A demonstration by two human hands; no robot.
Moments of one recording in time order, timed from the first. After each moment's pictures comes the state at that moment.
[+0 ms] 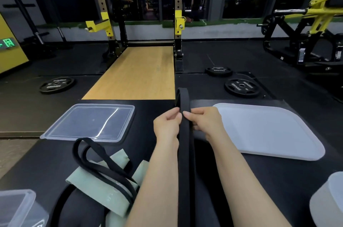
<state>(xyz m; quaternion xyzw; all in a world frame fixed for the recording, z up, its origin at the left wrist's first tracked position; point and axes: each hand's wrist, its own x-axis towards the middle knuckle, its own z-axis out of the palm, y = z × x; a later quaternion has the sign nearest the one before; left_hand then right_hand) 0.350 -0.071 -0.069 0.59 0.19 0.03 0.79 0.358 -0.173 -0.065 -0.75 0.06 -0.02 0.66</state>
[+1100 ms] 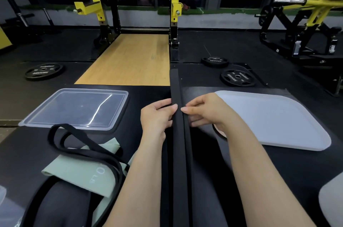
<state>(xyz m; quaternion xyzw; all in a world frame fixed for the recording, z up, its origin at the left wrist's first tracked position) 0.352 -0.049 -0.085 0.62 0.16 0.01 0.77 0.358 -0.187 -0.058 -0.79 0.00 0.11 0.60</state>
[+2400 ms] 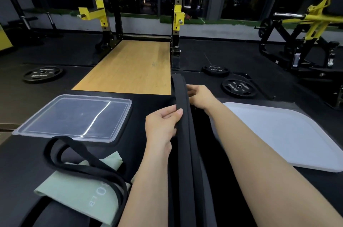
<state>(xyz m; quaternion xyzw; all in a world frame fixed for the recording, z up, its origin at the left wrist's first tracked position) 0.359 -0.045 -0.080 0.59 0.14 0.01 0.80 0.465 -0.167 -0.075 -0.89 -0.01 0.04 0.46</state>
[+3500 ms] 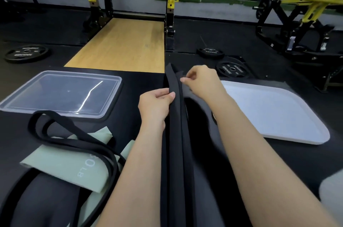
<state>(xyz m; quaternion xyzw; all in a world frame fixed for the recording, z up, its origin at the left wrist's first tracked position) 0.364 -0.053 -0.096 0.64 0.18 0.03 0.75 0.407 -0.169 -0.057 -0.95 0.02 -0.06 0.32</state>
